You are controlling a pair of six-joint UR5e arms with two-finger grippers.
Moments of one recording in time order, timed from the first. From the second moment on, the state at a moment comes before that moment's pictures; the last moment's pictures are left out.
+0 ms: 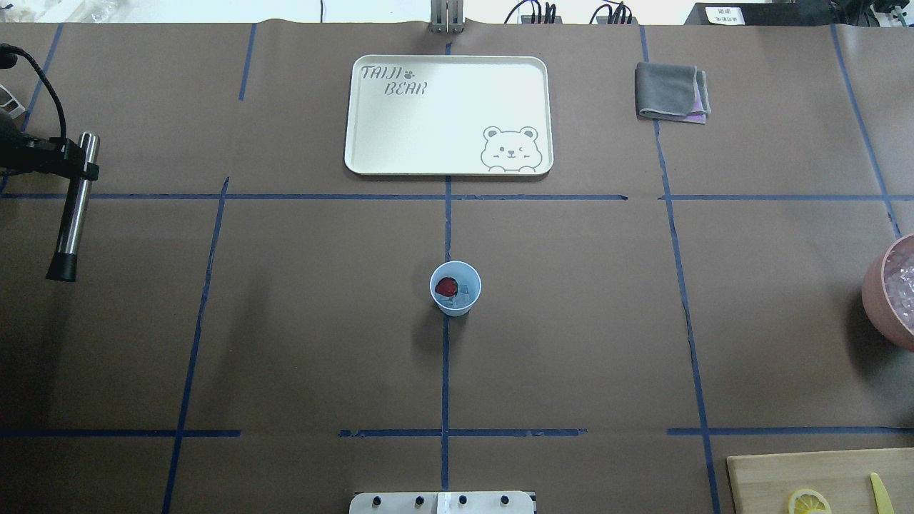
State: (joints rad) left arm -1.13 -1.66 -1.84 -1.93 -2.25 -0.70; right arm 1.61 -1.62 1.81 -1.61 2.39 -0.04
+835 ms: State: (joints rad) left arm -1.15 -1.59 -1.71 -1.62 -2.24 -0.48; right arm 1.61 -1.62 1.83 -1.61 2.39 -0.04
